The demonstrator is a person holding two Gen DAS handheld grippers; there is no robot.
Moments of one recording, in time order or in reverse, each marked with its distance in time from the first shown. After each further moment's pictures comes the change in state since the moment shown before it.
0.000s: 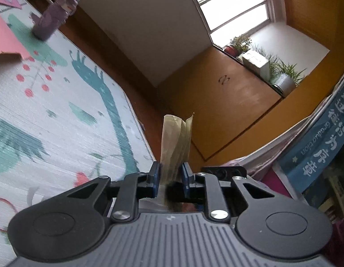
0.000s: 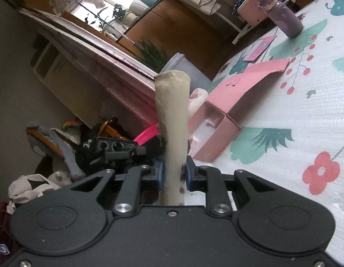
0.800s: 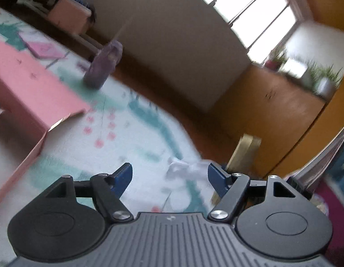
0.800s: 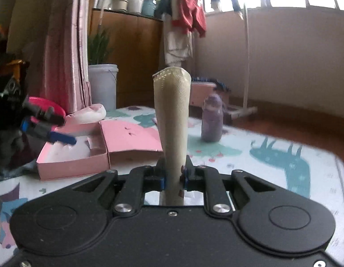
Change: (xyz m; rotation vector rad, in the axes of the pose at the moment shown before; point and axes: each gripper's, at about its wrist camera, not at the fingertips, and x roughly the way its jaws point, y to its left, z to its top) left arm -0.075 0.007 0.032 0.154 -0.101 0.378; right arm -0.026 0.039 0.024 -0.699 -0.145 -0.672
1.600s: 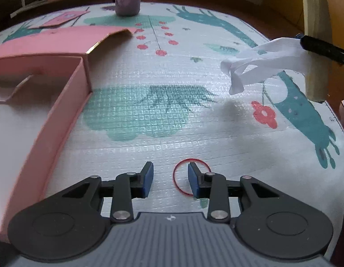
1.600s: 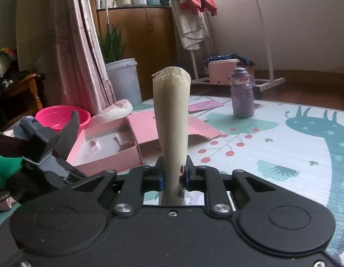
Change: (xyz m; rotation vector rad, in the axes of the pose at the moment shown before) left arm 0.068 0.017 -0.056 0.332 0.462 0.436; right arm 0.034 0.012 -0.008 0.119 0.065 0.180
